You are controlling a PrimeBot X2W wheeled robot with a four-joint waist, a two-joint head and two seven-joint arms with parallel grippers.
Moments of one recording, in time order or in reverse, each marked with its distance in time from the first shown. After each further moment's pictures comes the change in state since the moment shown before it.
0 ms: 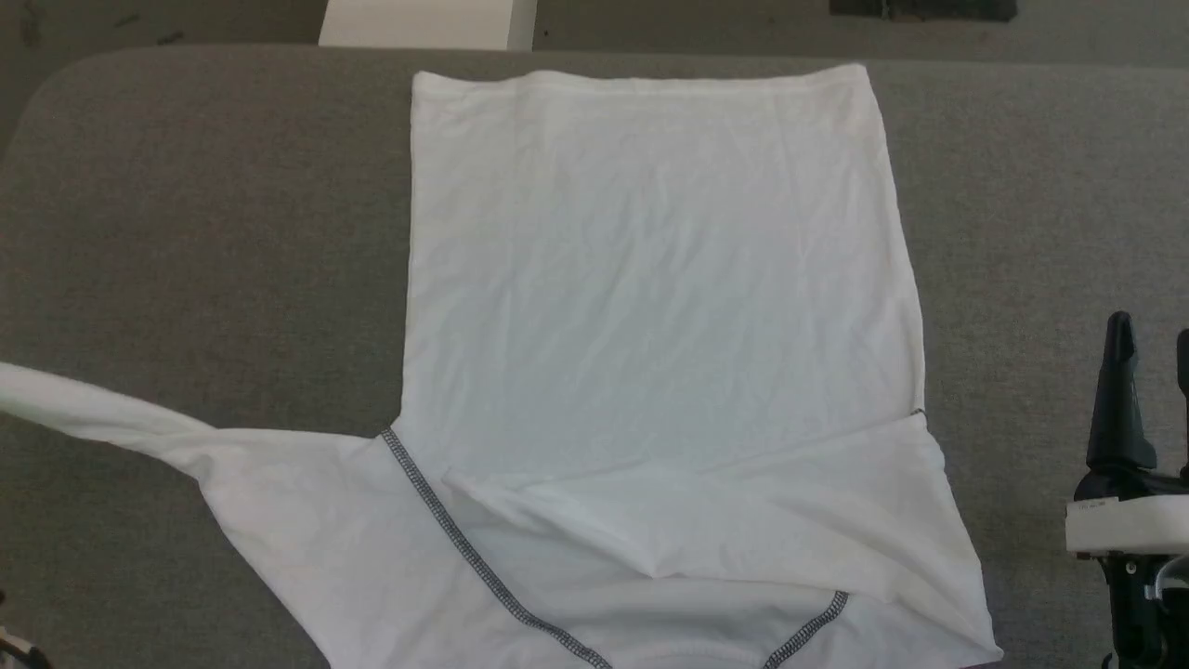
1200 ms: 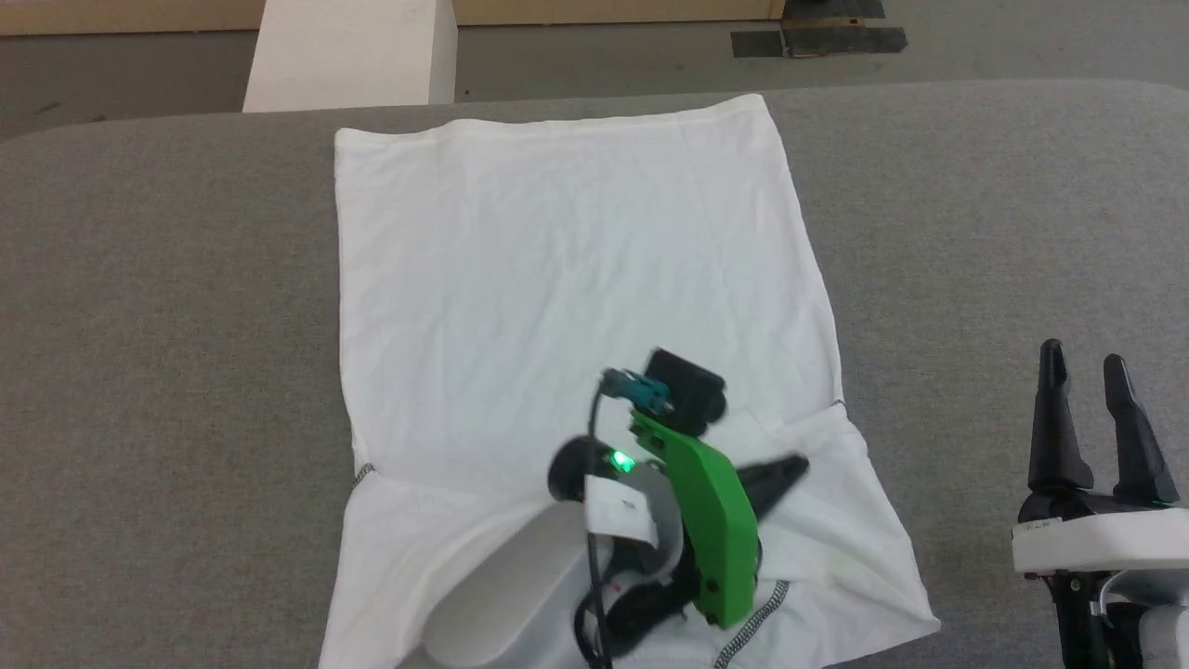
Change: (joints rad) left arm -0.067 -0.309 -1.360 -0.163 -0.029 -0.012 0.098; right arm 0.025 0.000 0.087 0.066 0.050 0.000 -0.040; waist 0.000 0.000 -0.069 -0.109
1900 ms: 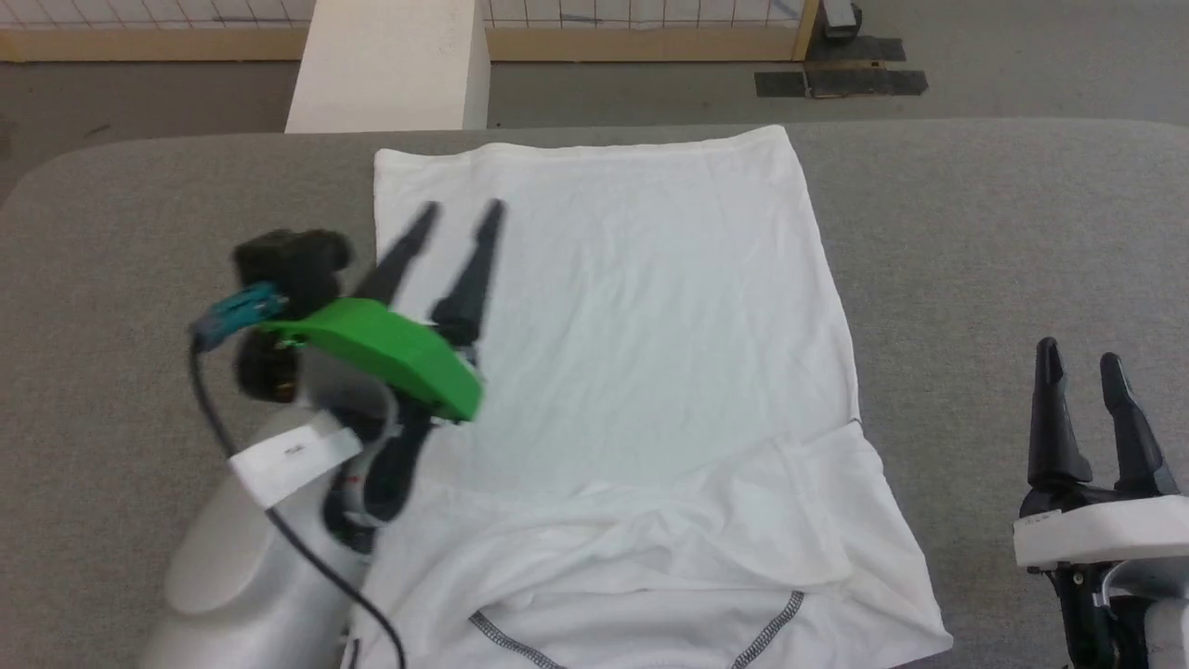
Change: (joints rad) left arm 0.002 0.186 0.350 -0.111 0.007 0.115 -0.328; right arm -0.015 0.000 -0.012 0.008 -0.018 0.000 0.042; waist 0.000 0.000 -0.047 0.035
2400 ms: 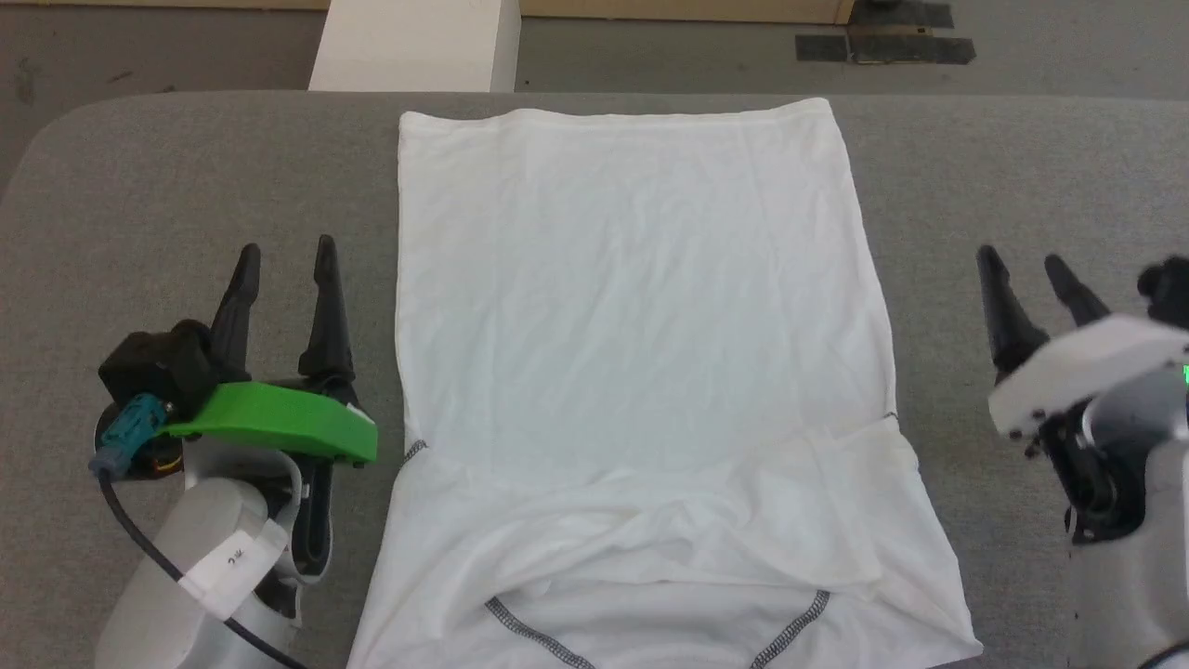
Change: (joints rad) left arm 0.160 0.124 0.127 -0.016 0.173 0.127 -0.263; right arm -0.251 0.000 -0.015 0.081 -0.120 0.000 0.399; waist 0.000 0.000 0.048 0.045
